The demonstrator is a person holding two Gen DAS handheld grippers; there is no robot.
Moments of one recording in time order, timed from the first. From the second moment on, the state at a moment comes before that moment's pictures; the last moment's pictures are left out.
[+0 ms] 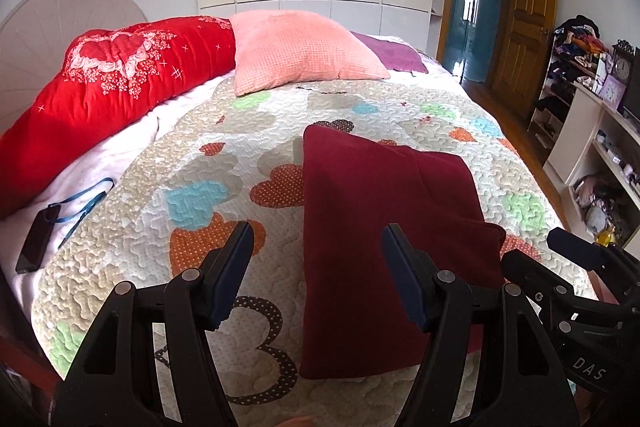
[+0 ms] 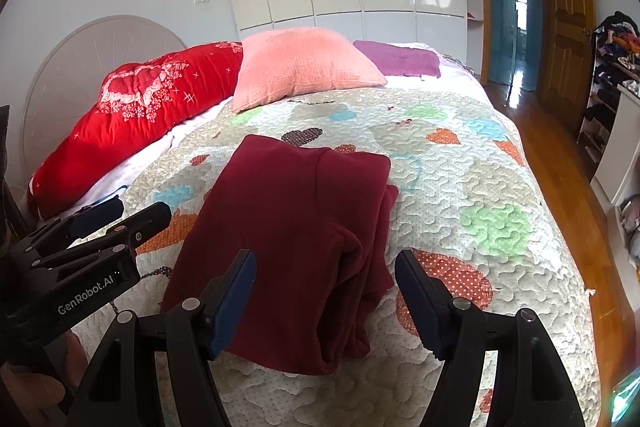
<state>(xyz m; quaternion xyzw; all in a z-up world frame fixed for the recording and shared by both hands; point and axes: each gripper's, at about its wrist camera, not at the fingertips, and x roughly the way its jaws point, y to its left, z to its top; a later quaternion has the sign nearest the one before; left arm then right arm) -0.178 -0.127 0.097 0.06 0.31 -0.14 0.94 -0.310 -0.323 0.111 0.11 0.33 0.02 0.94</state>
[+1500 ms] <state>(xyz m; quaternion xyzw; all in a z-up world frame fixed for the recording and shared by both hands) -0.175 -0.133 0.086 0.08 0.31 -0.14 0.94 -0.291 -0.320 0.096 0.11 0.36 0.03 0.93</state>
